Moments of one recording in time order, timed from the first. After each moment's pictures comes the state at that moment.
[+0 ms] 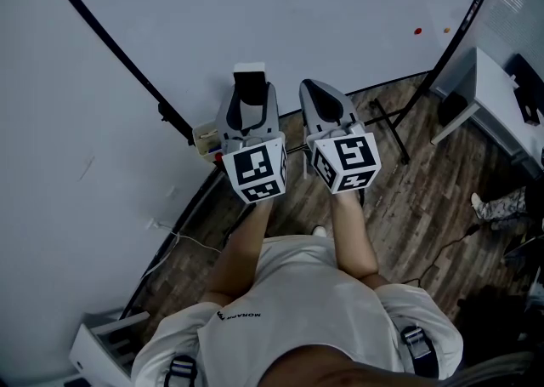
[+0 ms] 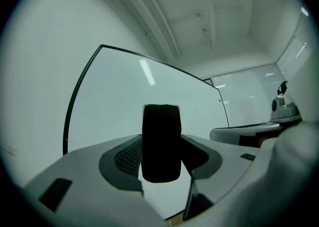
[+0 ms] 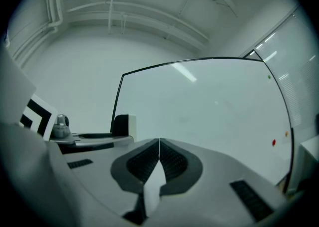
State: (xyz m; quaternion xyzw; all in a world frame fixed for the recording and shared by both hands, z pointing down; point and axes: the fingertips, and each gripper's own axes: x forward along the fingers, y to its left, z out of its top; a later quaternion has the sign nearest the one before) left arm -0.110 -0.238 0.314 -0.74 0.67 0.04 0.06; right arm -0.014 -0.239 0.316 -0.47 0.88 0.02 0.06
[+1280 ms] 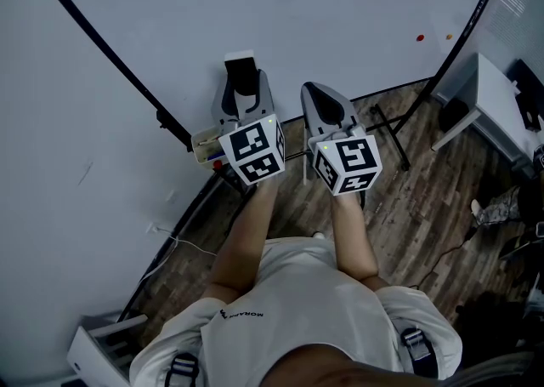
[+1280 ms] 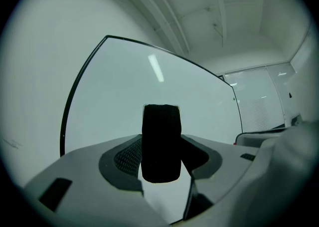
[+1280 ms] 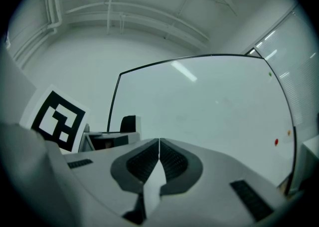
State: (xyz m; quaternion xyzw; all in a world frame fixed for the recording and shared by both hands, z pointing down) left arm -0.127 -0.290 0.315 -0.71 0.70 0.05 0.02; right arm -0.010 -0.261 0.322 -0.47 0.88 0.02 0.06
